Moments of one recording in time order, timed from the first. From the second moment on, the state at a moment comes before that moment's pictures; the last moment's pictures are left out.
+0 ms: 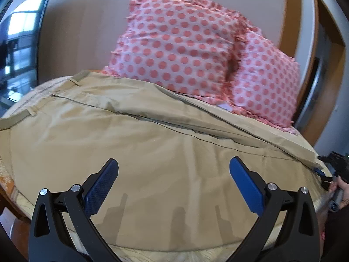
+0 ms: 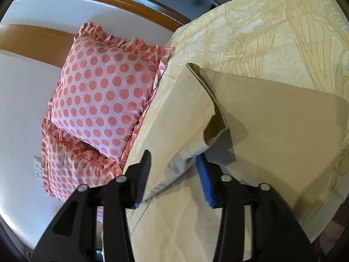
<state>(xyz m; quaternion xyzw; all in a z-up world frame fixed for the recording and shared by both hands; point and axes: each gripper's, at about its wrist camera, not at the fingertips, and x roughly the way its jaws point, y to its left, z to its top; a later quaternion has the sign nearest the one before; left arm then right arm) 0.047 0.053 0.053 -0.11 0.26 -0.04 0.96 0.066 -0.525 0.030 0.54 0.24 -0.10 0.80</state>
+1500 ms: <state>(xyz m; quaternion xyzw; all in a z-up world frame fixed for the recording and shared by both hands) 0.107 0.174 0.079 -0.22 0.34 0.05 0.91 0.019 -0.581 0.046 0.47 0.19 -0.06 0.86</state>
